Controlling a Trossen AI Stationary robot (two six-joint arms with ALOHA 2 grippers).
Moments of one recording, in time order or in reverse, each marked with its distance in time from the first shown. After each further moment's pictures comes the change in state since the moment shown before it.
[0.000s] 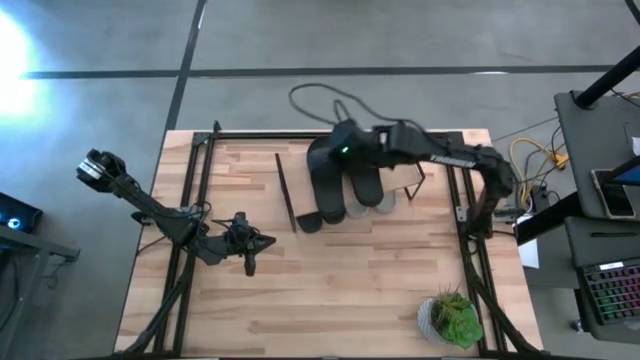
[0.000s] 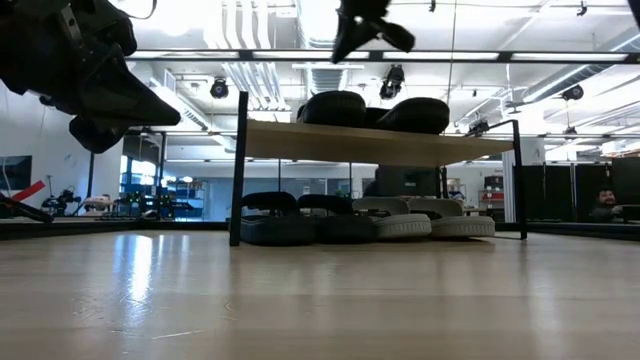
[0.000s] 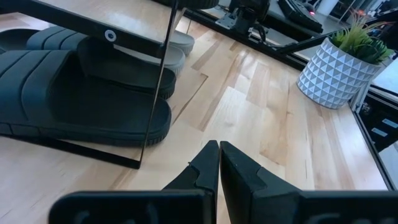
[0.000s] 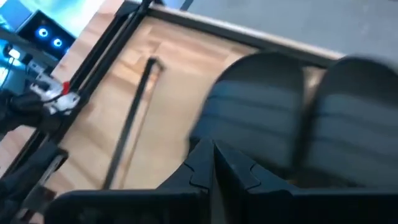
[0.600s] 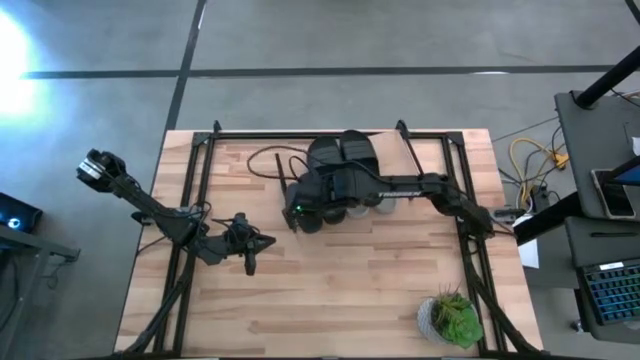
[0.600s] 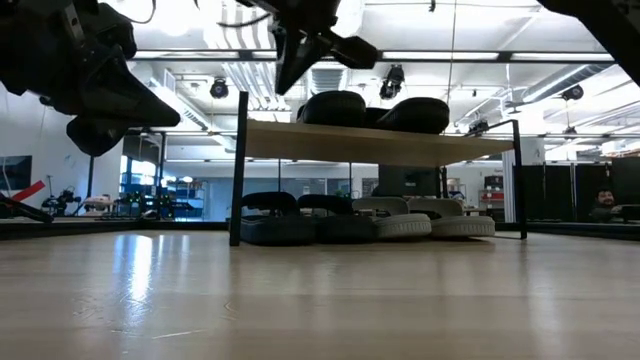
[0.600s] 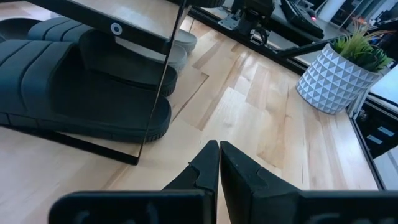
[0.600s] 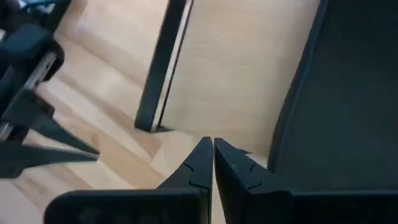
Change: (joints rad) left arm 0.000 0.000 -0.001 0.000 -0.001 -0.050; right arm 0.205 0.431 0.410 -0.236 -0.084 0.220
